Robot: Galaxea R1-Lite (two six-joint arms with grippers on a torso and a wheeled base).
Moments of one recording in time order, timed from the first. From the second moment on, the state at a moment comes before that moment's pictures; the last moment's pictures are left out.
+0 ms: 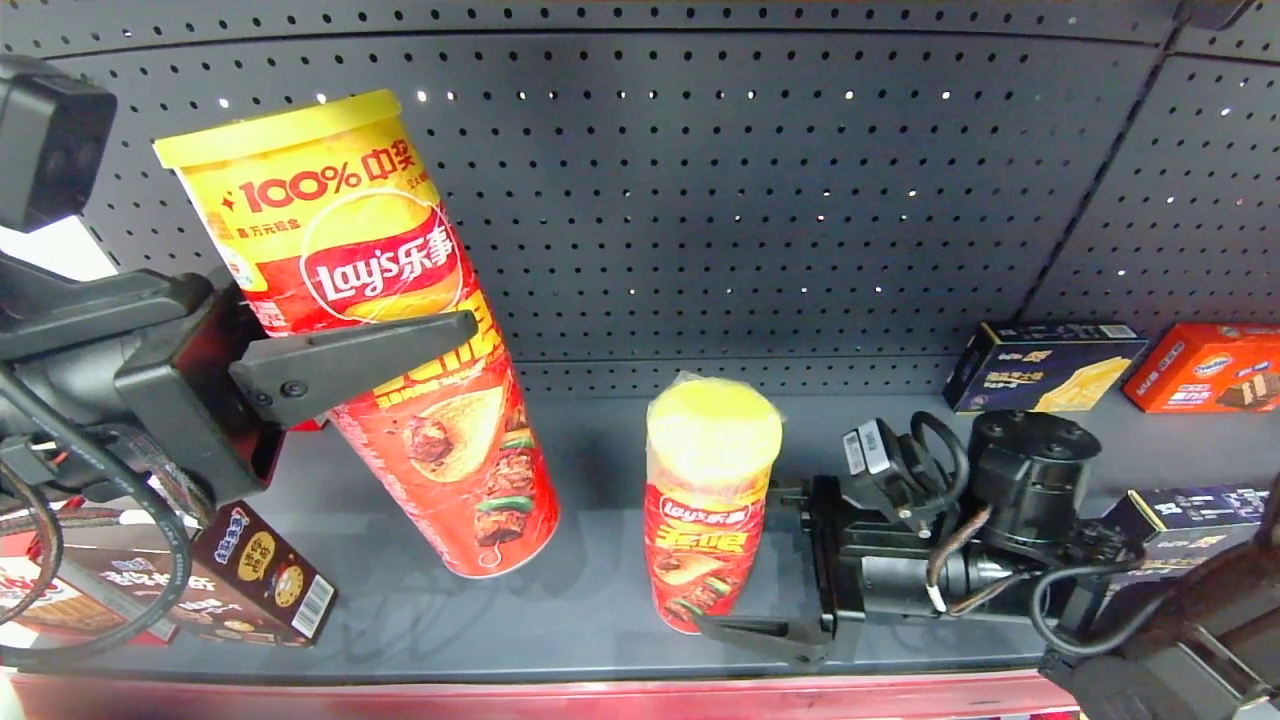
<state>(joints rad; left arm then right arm) -0.29 1.31 -0.72 -0.76 -0.83 -0.15 0.60 1.86 -0.57 -1.21 0.81 -0.17</state>
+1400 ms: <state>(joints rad) -0.29 1.30 -0.72 -0.77 -0.83 -0.15 -0.07 0.63 -0.33 -0.23 0.36 -0.11</state>
